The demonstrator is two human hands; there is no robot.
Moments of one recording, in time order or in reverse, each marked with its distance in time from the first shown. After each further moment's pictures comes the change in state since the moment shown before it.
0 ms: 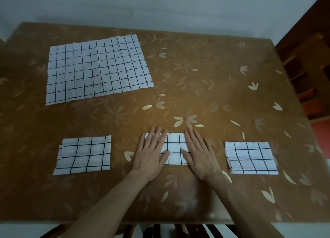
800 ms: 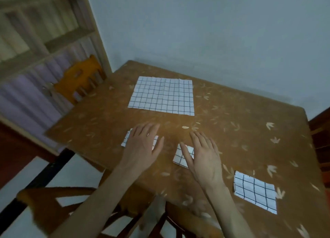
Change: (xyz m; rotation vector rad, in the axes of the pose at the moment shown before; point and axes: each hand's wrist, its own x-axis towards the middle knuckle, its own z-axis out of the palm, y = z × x) left_hand -0.197 0.017 -0.262 -0.084 0.438 -0.401; right_hand -0.094 -0.161 -0.222 0.067 0.399 -0.278
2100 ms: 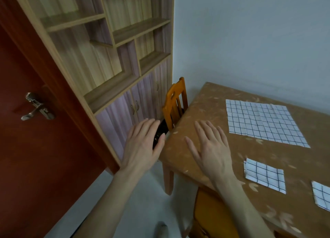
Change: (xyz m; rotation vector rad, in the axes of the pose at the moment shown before) left_hand -0.075 -0.564 -0.230 0.030 0.277 -0.038; right_hand 0.125 -0.578 0.132 -0.045 0.111 -0.191
